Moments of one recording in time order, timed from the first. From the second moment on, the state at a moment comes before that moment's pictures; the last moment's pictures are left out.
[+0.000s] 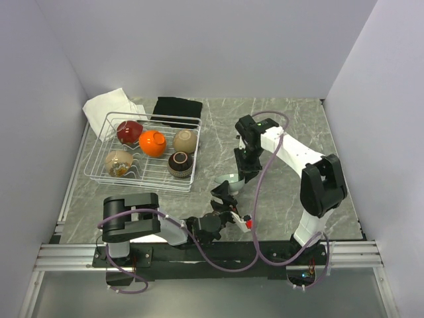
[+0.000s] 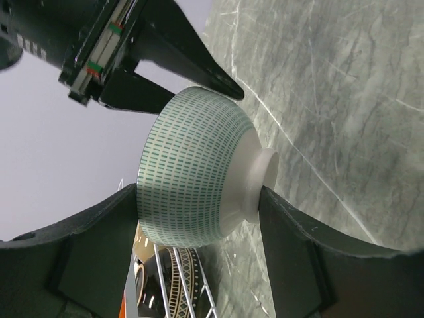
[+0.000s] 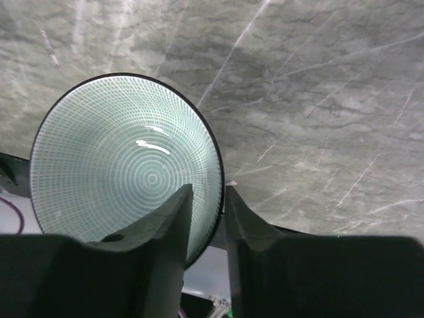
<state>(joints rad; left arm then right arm) -1.42 1.81 0.59 1.15 -0.76 1.01 0.48 1.75 1.42 -1.13 -0.21 0.38</state>
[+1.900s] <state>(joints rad) -0.99 1.37 0.97 0.06 -0.18 -0.22 -0.02 1.81 1.41 -0.30 0.24 0.57</state>
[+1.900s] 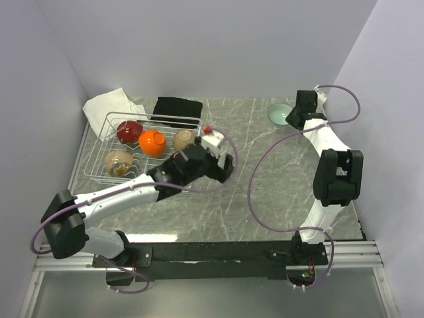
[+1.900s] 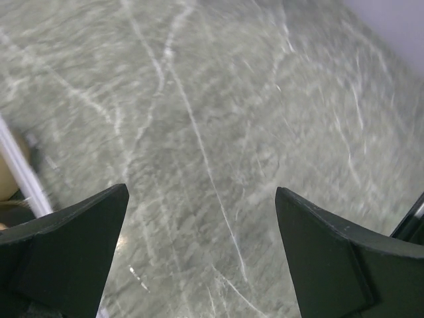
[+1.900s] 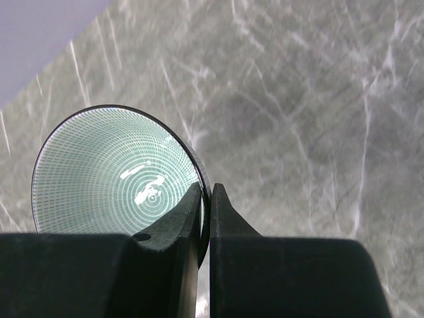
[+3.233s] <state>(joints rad) -0.48 0.96 0.83 -0.37 -0.06 -0.62 -0.06 1.94 1.33 -0.29 0.18 0.70</state>
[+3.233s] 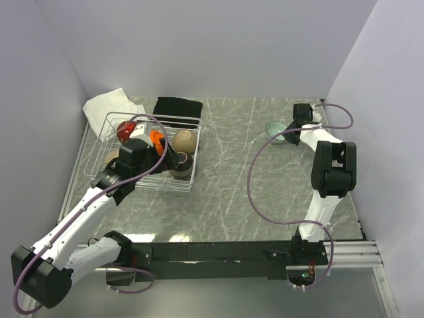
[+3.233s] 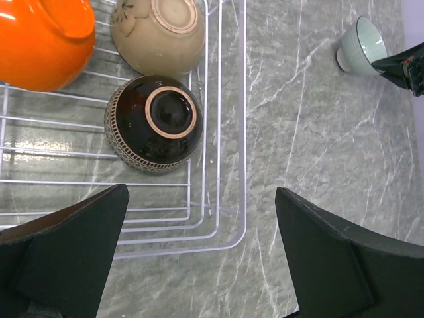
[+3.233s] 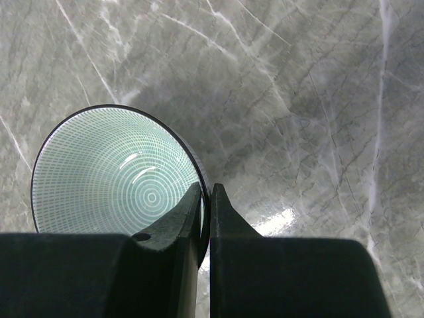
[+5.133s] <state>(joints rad) 0.01 1.61 1.19 -0.34 0.17 -0.47 0.48 1.15 0.84 -0.25 0.08 0.60</state>
